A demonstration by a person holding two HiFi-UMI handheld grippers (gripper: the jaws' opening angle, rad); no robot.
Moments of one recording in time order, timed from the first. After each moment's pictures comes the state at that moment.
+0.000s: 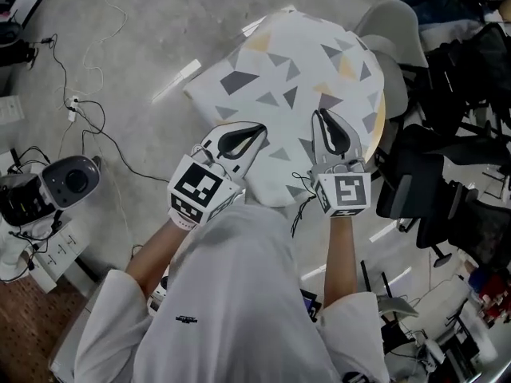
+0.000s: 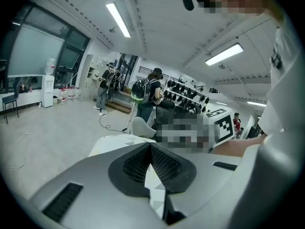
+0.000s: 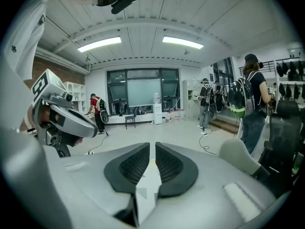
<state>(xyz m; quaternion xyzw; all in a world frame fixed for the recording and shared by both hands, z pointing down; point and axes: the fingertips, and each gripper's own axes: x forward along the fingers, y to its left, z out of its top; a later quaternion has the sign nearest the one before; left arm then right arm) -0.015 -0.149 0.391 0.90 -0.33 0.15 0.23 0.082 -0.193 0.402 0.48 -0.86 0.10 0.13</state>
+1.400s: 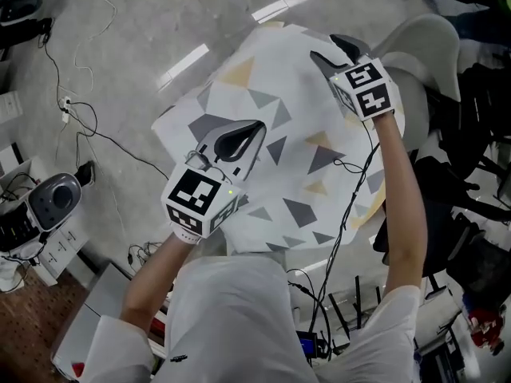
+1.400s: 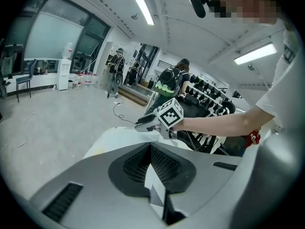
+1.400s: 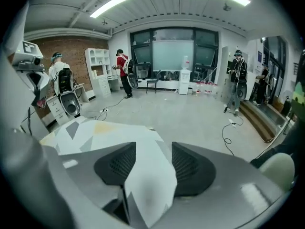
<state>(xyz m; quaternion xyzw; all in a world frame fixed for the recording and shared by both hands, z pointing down) 0.028 -0.317 0.542 0.84 -0.41 0.17 0.31 0.116 -0.499 0.647 0.28 -0.89 0.10 0.35</state>
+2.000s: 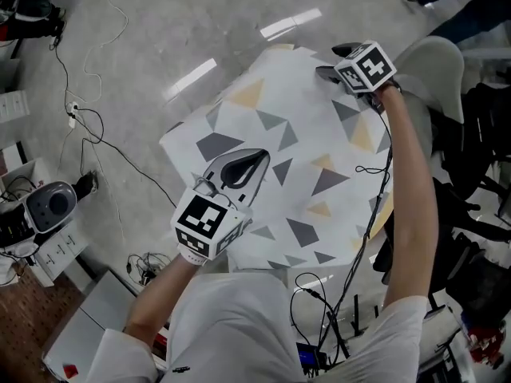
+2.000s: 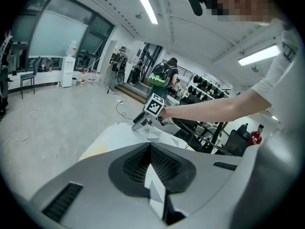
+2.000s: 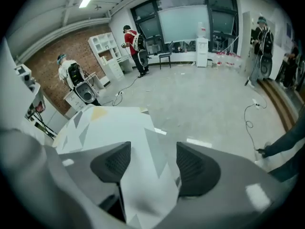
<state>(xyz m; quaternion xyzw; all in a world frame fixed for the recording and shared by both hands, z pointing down) 0.023 -0.307 0.546 0.83 -0.42 0.17 0.32 0.115 -0.536 0.711 0.15 -0.85 0.19 0.48</state>
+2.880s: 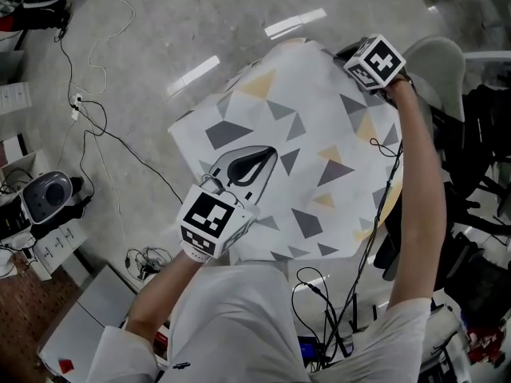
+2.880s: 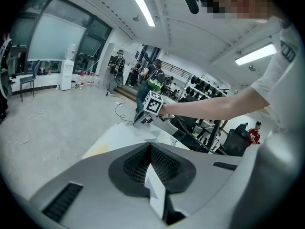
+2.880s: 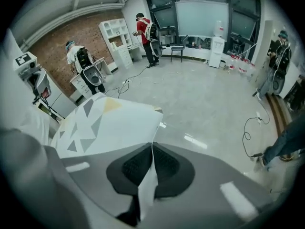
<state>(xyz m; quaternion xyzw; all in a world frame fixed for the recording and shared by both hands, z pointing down) 0.022 -0.287 0.528 0.84 -0.42 0.16 0.31 0.116 -0.515 0.683 0.10 -0.83 0.14 0.53</state>
